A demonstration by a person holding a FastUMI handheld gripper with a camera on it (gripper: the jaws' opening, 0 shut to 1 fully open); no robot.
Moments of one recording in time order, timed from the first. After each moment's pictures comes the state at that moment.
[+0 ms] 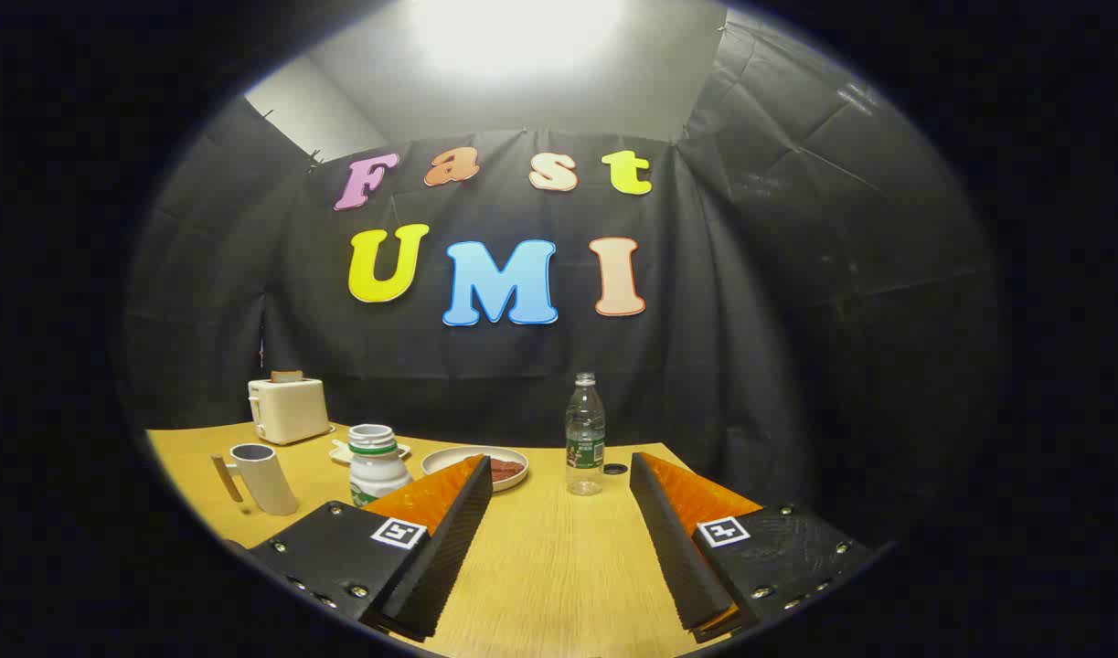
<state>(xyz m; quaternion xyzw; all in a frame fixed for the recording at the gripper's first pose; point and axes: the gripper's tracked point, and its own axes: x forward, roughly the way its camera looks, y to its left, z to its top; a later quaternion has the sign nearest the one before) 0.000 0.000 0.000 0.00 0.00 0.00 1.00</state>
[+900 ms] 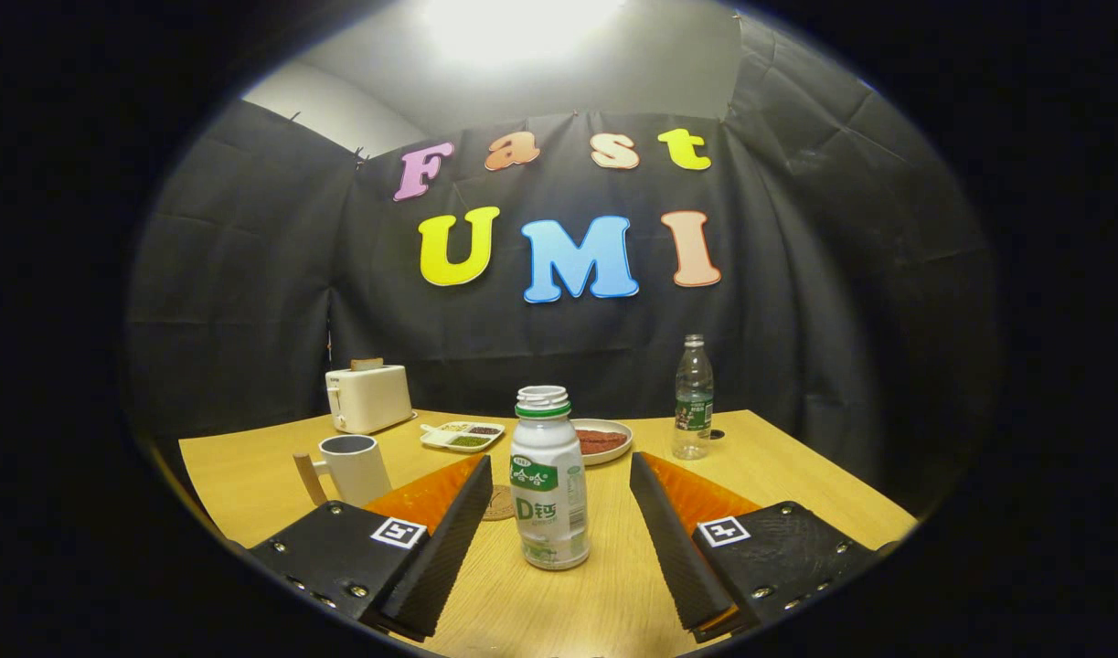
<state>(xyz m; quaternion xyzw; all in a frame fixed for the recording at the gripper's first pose) -0.010 0.114 -0.042 0.03 0.04 0.09 0.99</state>
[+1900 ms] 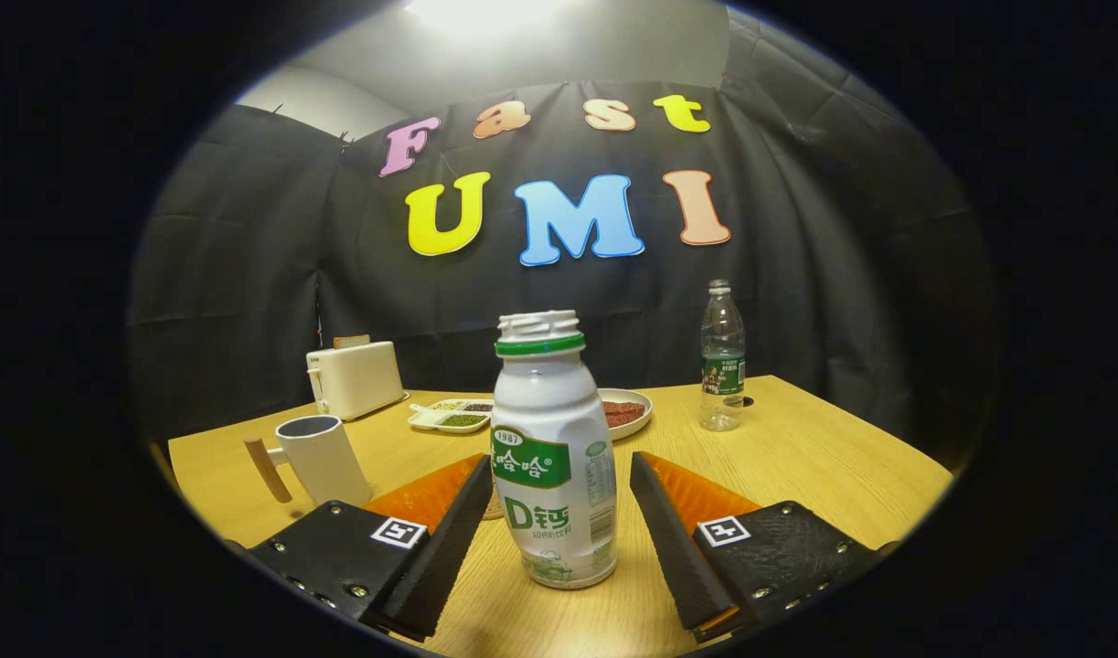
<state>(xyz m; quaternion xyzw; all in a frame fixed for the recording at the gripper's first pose) 0.053 0.132 -0.095 0.04 0.08 0.09 0.99</state>
